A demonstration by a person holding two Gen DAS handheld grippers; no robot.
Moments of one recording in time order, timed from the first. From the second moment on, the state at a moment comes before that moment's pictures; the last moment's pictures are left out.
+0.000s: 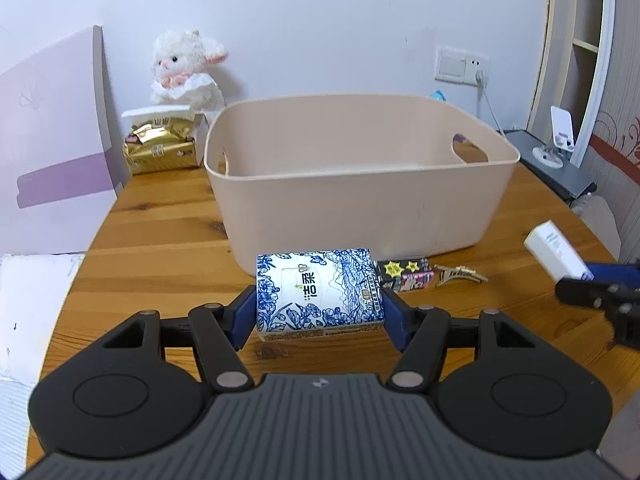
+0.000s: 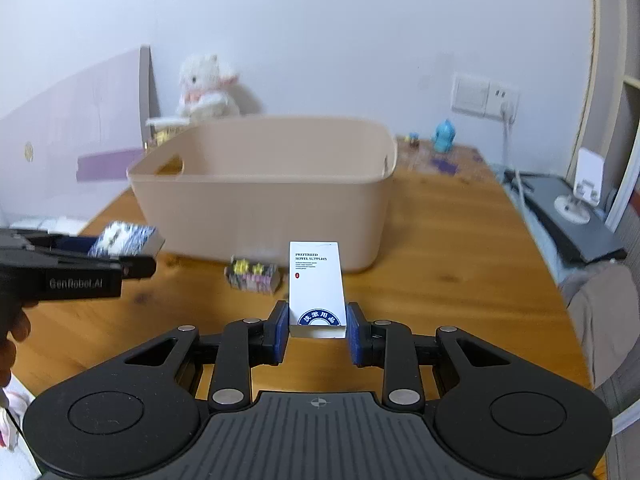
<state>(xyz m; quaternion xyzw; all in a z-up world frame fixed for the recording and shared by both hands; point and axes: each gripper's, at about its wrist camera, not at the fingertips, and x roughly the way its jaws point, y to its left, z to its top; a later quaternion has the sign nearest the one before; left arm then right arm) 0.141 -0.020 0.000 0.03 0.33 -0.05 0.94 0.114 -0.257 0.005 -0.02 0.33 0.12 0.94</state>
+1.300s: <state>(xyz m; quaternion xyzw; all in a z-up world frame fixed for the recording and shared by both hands) 0.290 -0.033 0.006 0.06 0.35 0.03 0.93 0.278 -0.234 0.013 -0.05 0.32 0.09 0.94</state>
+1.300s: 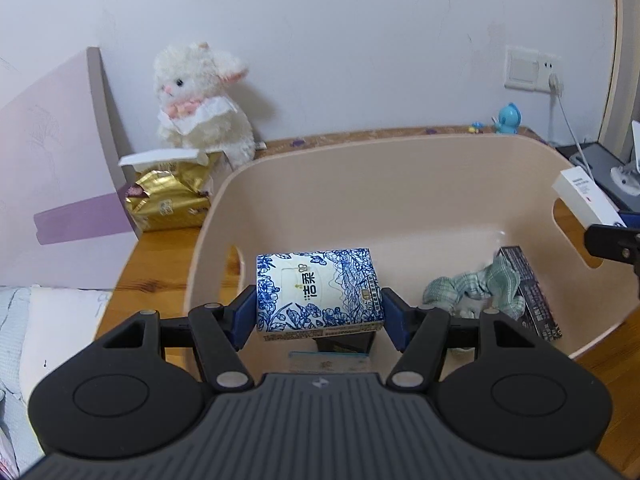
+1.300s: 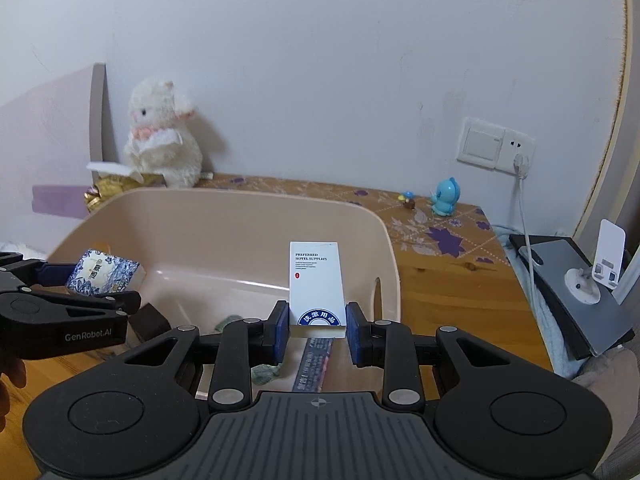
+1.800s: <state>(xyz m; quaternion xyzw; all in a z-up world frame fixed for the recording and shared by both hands) 0.275 -0.039 0.024 0.07 0.34 0.03 0.94 0.268 -0.254 0.018 -0.03 0.31 0.10 0.94</state>
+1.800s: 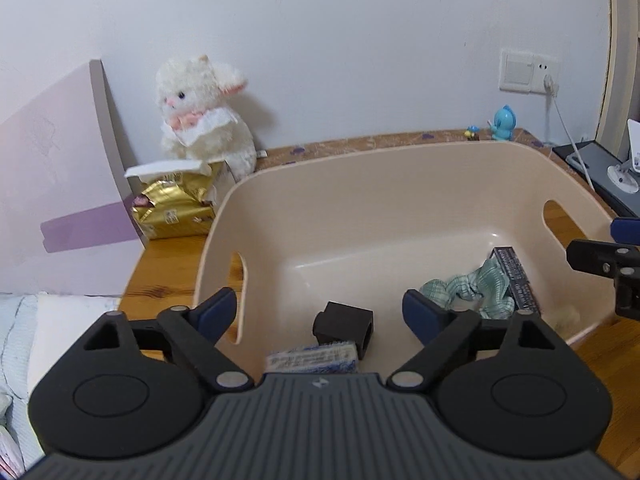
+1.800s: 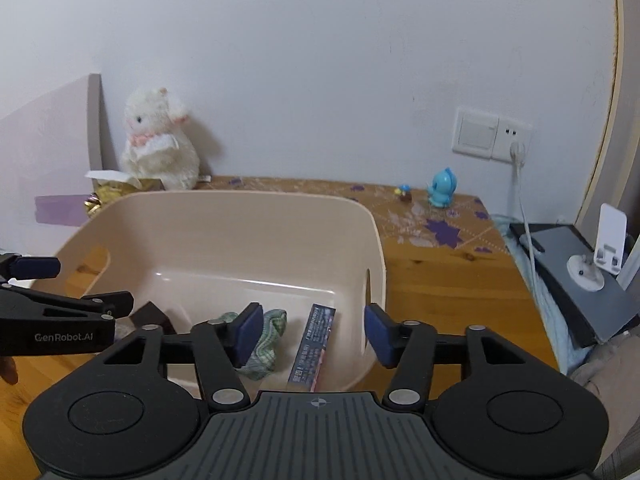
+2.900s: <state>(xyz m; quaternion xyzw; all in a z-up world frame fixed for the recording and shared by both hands) 0.175 -0.042 -0.036 0.05 0.40 0.00 0.92 0.176 -0.290 -0.035 -0.08 0.39 0.11 0.91</state>
